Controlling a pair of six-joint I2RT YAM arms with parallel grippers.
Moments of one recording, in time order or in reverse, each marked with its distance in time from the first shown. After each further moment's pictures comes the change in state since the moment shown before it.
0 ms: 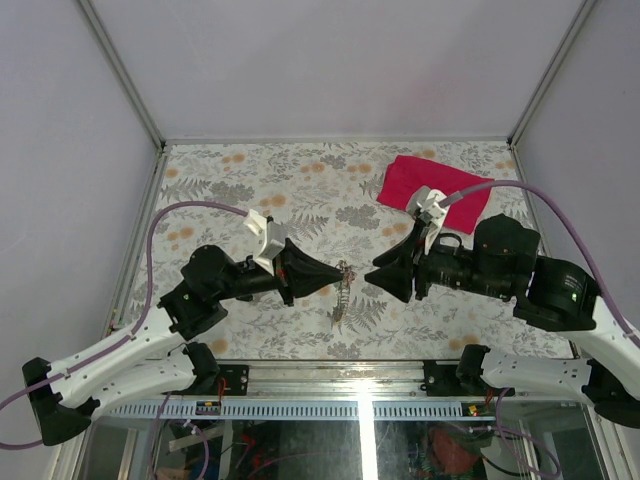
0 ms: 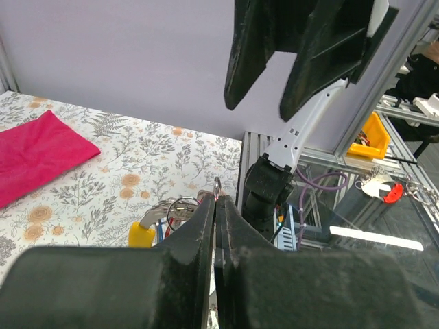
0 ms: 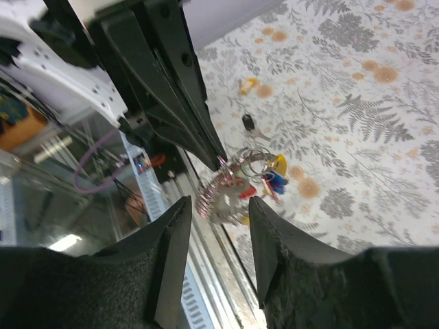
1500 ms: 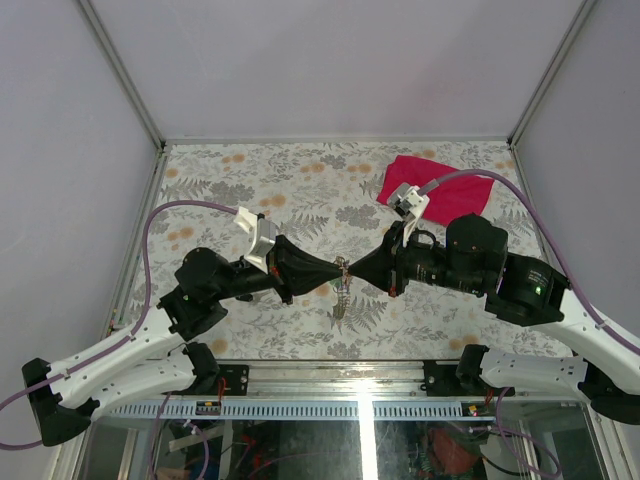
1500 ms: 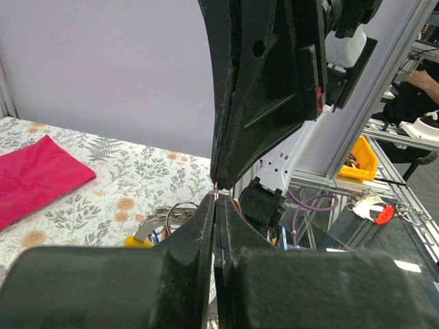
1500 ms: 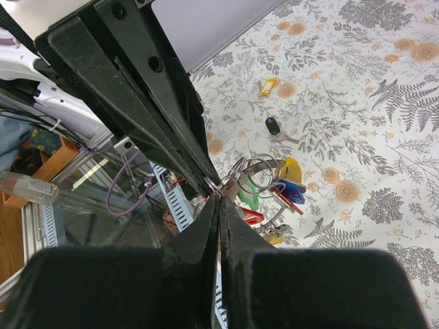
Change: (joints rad) left arm 0.000 -0.006 -0.010 0.103 -0.016 -0.058; right arm 0.000 0.017 -0.109 0.175 0.002 0.216
